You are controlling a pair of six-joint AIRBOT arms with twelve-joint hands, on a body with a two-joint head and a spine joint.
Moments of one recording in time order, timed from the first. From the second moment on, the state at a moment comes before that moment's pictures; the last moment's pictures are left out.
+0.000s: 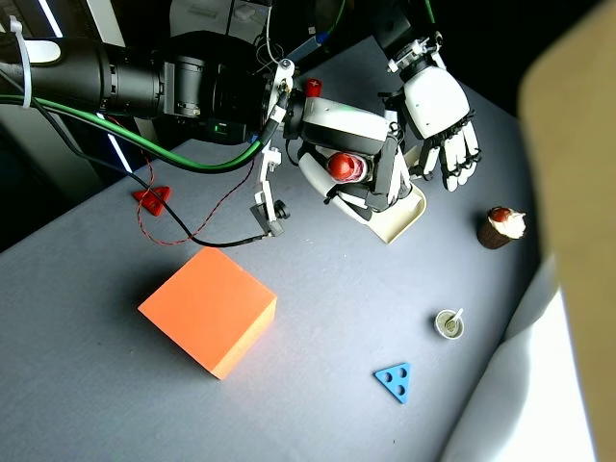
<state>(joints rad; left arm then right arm) 0.73 -1.05 1.26 -0.85 -0.46 1.73 -0.16 -1.59 1.19 -2.33 -0.89 0.47</state>
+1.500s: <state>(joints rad) 0.70 -1.02 1.24 -0.85 -0.46 1.75 -0.16 -1.23 0.76 -2.10 -0.83 0.06</state>
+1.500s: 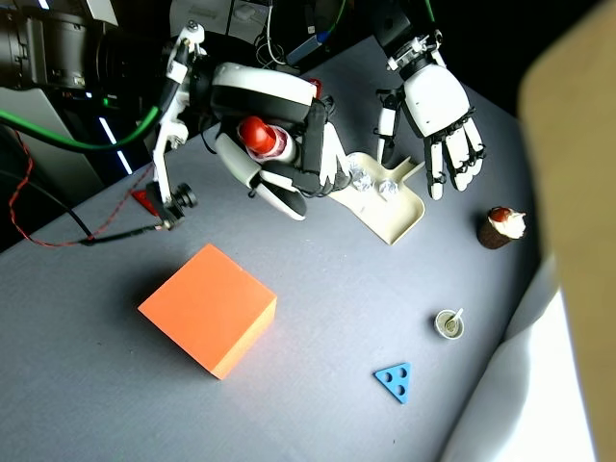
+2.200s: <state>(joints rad) 0.48 -0.95 1.15 -1.06 -0.39 2.03 0.01 -1.15 0.64 -1.64 -0.80 -0.23</state>
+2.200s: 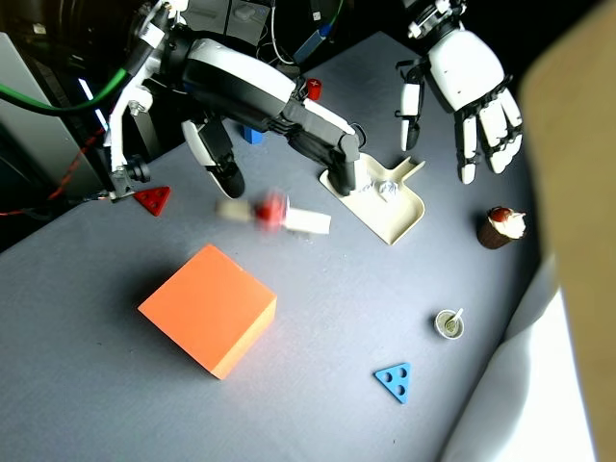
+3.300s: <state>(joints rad) 0.35 -0.87 1.09 -1.10 -0.29 2.14 -0.20 -0.61 0.57 -2.64 -0.25 1.44</state>
